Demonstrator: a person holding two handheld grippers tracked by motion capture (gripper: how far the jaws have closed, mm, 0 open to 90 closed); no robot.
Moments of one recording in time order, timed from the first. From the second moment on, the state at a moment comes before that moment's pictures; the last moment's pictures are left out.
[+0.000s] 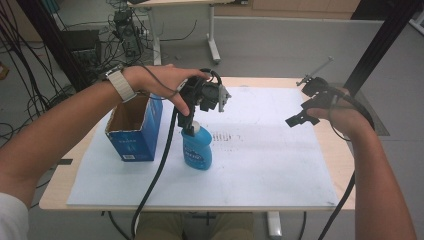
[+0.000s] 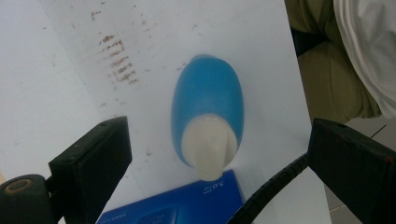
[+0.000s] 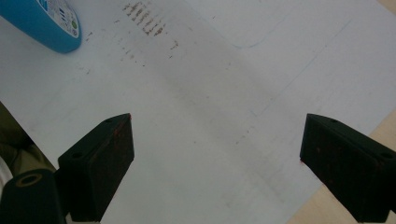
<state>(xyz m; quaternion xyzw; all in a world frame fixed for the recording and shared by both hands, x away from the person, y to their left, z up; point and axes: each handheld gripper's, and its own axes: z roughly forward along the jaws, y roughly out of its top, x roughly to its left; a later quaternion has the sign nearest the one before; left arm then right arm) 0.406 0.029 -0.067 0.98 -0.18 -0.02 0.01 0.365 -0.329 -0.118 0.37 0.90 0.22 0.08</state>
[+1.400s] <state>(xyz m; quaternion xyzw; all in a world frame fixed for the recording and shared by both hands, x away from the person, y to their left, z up) 0.411 0.038 -0.072 0.98 -0.18 -0.01 0.01 0.360 -0.328 -0.116 0.38 0.90 0.22 0.08</state>
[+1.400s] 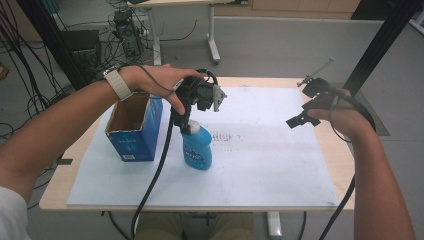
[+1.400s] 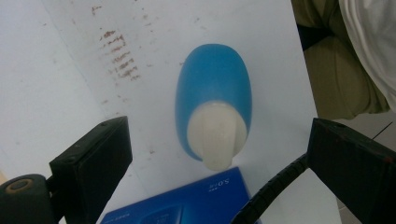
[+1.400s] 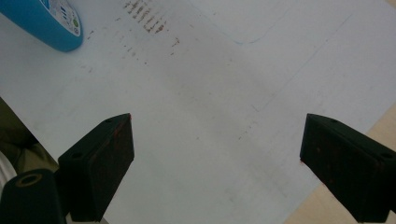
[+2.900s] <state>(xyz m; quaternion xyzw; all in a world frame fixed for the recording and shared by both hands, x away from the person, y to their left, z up) 0.411 0.042 -0.073 0.98 -0.18 -0.01 0.01 0.359 -0.329 -0.116 0.38 0.90 0.22 0.08</state>
